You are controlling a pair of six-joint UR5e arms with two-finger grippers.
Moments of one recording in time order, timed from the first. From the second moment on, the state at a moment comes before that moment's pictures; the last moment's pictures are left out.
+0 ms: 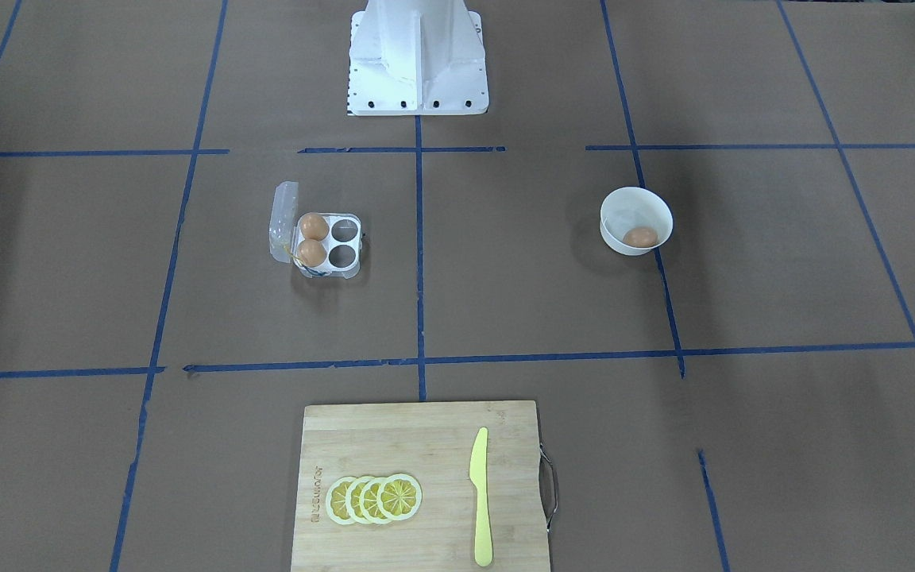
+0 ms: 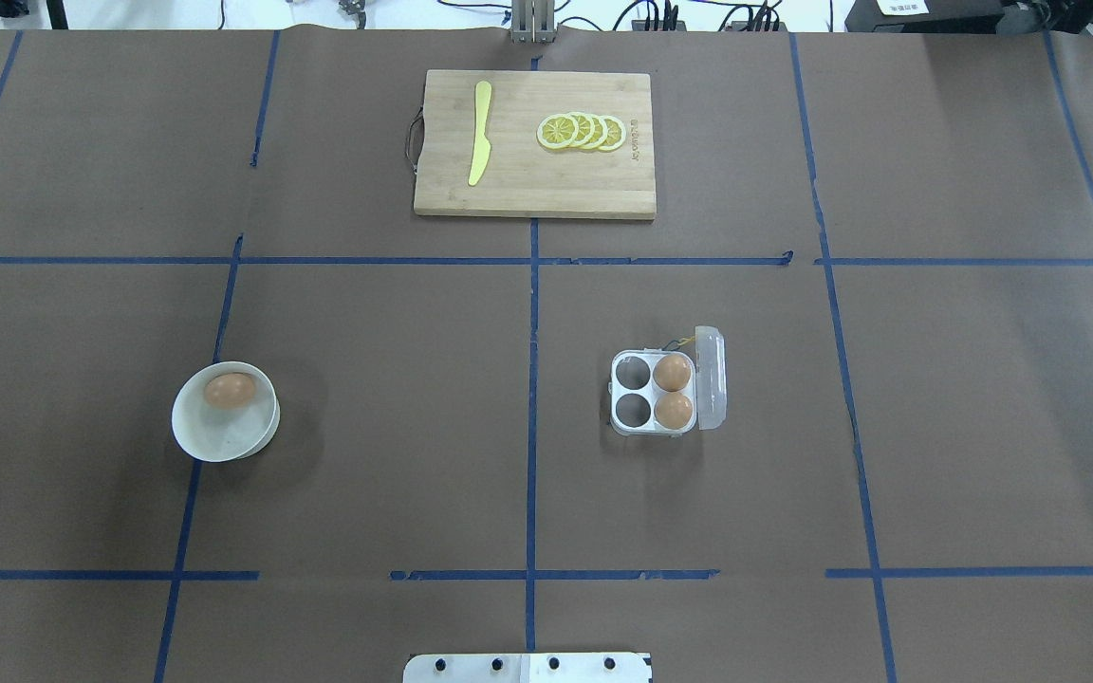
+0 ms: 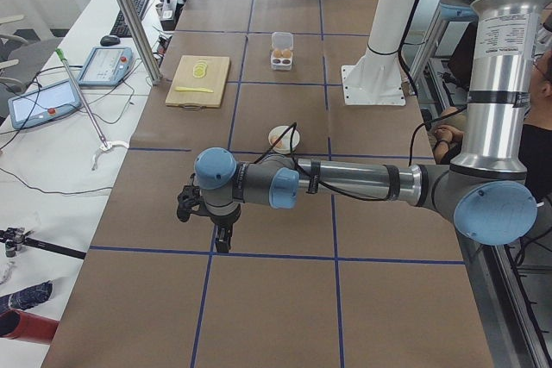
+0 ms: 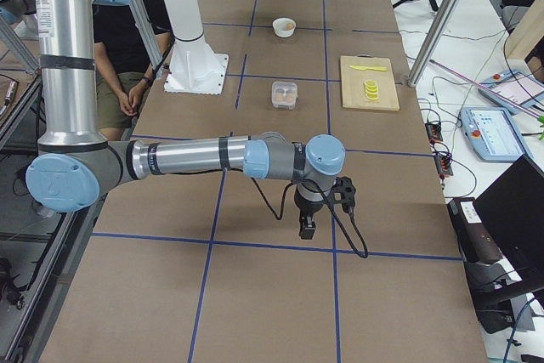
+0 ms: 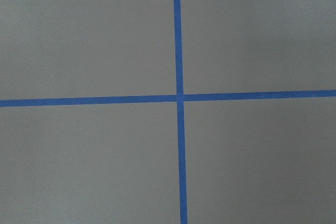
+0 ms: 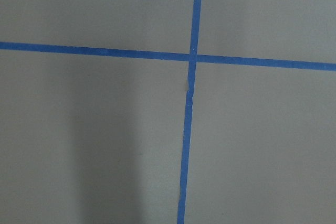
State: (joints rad) left arm -1.54 -1.60 -1.60 -1.64 -2.37 -0.07; right arm 1.52 -1.58 1.70 -1.73 2.32 -0.04
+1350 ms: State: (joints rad) left arm -1.39 -1.70 -1.66 -1.94 -2.49 -0.10; right arm 1.52 -1.55 1.72 -1.73 2.33 -0.05
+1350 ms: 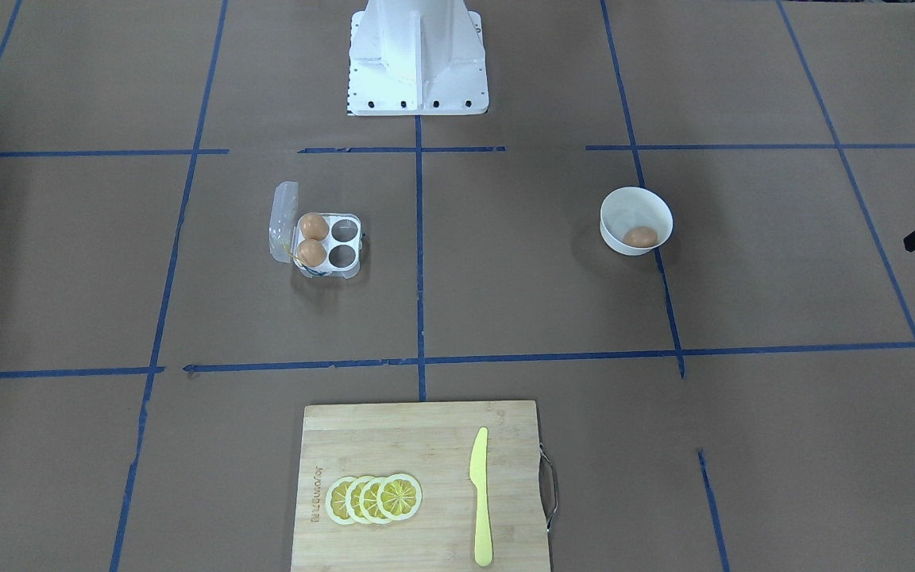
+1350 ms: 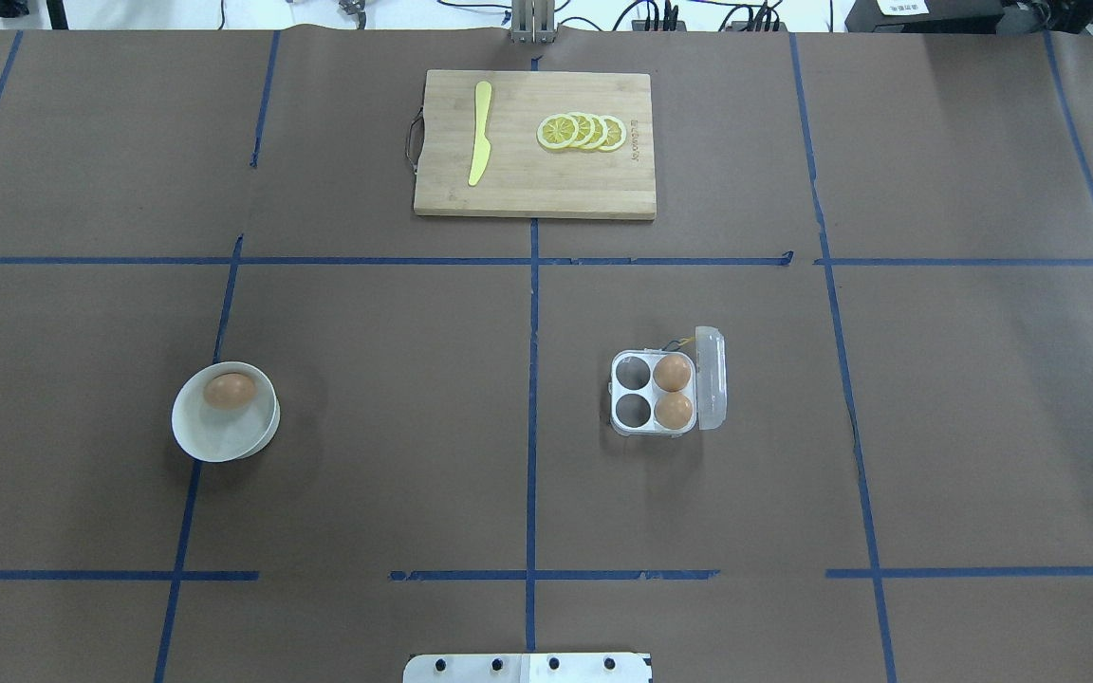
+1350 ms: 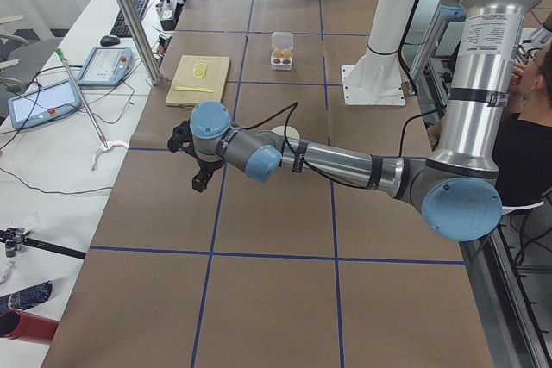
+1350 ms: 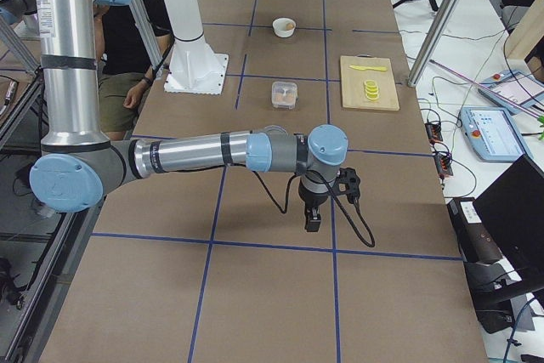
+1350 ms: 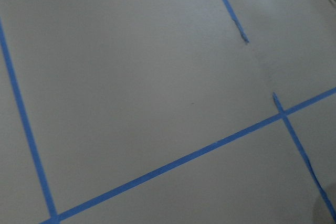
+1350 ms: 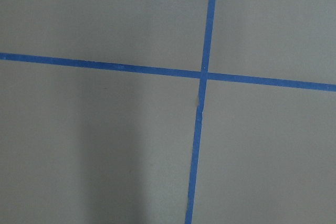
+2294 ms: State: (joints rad) left arm -0.92 -1.64 -2.03 -1.94 -2.19 -1.02; right arm 1.52 -1.58 1.66 -1.53 2.34 -0.04
